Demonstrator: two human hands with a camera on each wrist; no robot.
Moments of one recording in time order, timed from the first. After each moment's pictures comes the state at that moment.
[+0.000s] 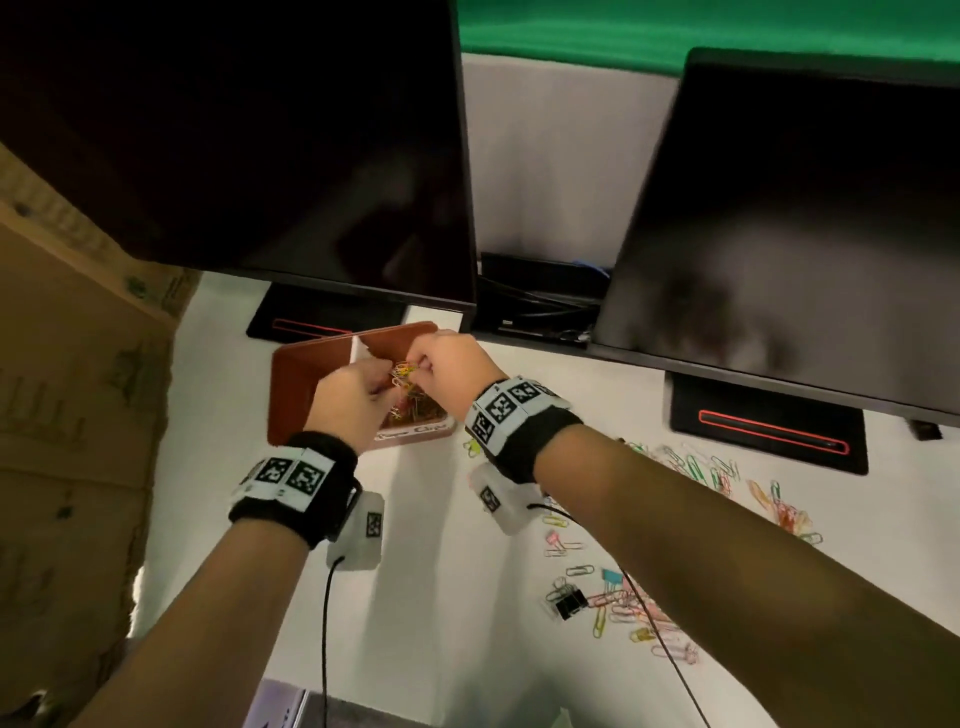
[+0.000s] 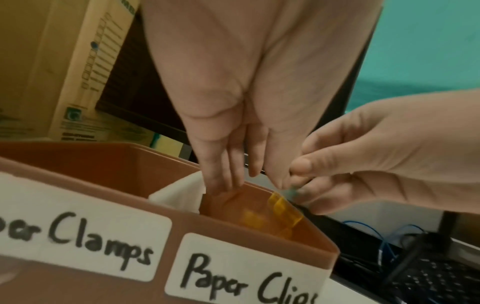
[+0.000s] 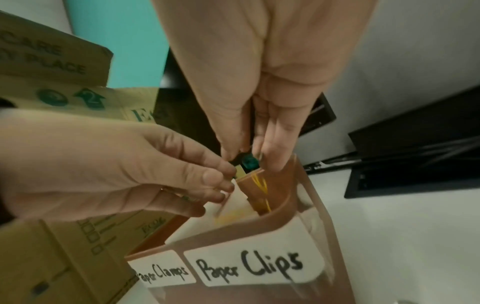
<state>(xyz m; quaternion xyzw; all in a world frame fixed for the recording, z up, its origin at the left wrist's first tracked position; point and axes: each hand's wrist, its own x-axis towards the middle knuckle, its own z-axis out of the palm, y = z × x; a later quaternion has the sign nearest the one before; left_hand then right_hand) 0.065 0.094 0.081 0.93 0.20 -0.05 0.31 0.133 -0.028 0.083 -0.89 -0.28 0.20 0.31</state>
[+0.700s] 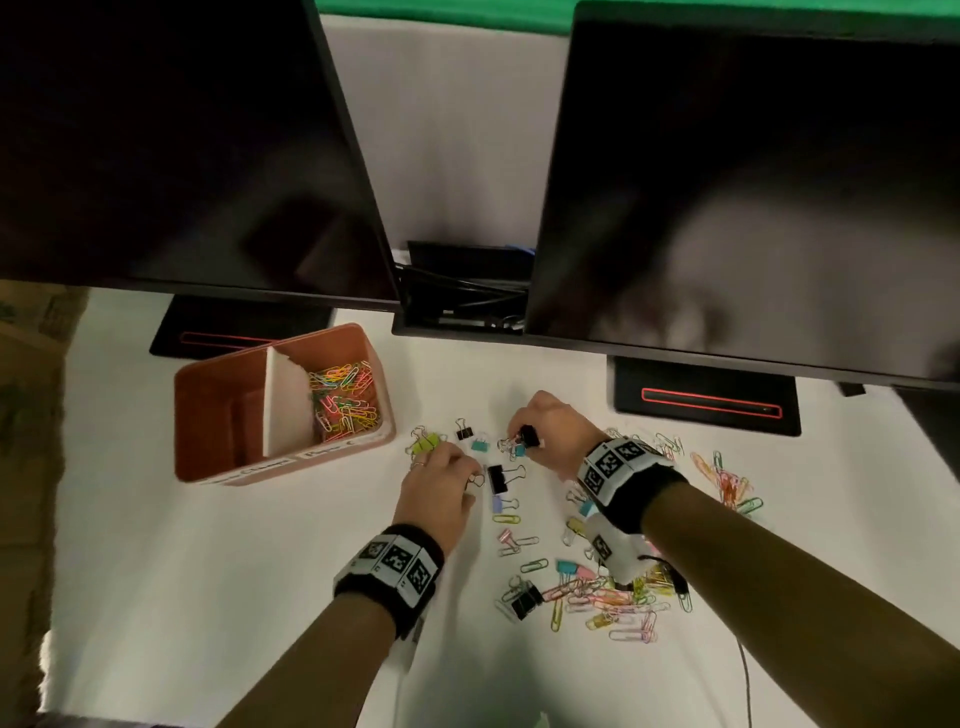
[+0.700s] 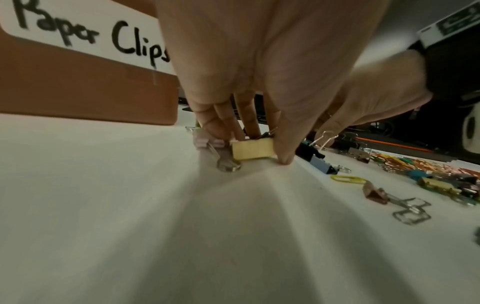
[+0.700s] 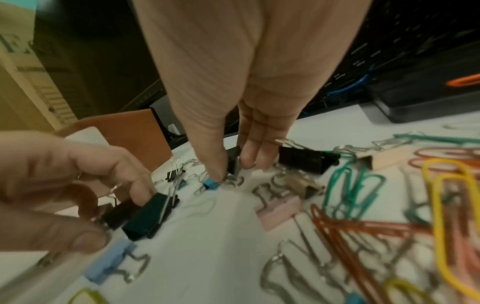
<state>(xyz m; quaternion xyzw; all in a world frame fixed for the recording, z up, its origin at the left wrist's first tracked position) 0.030 -0.025 -0.027 0.96 -0.01 -0.18 0.24 0.123 -0.198 -0.008 -0.90 -0.19 0.32 0.20</state>
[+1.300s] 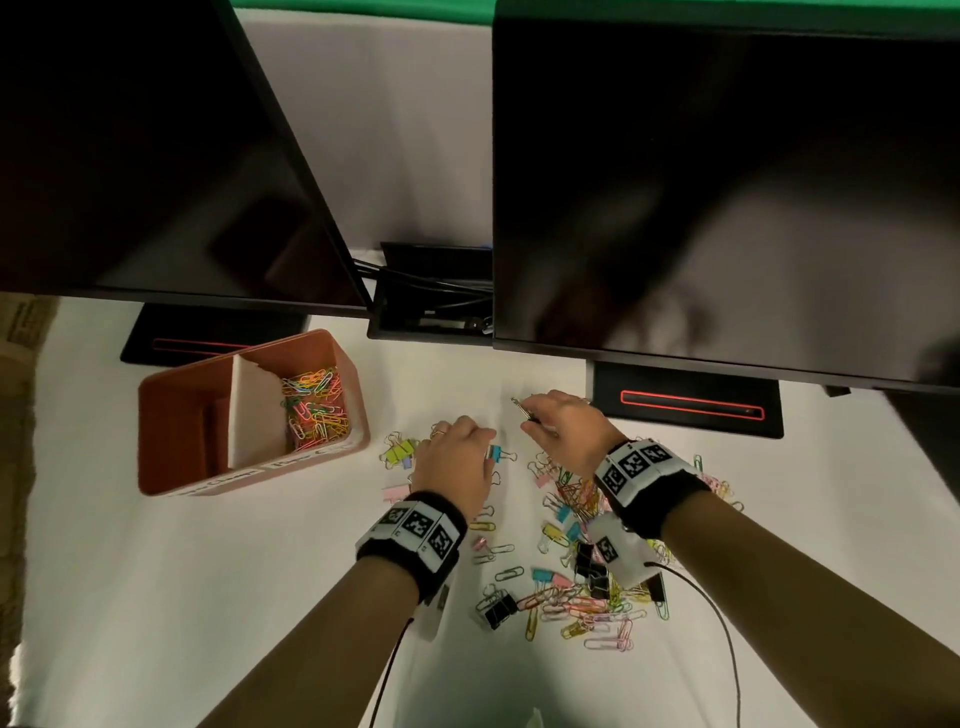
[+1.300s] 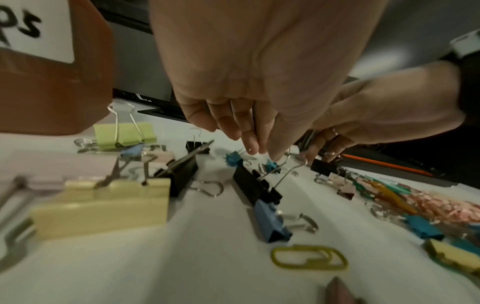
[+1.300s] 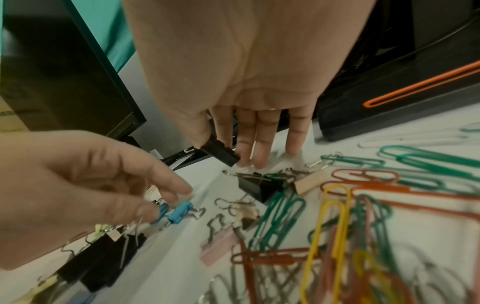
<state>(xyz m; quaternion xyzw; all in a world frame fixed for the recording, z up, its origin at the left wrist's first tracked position) 0.074 -0.071 -0.018 0.97 -0.03 -0.16 0.18 0.134 -0.241 -0.015 -0.92 -0.16 0.26 0.23</state>
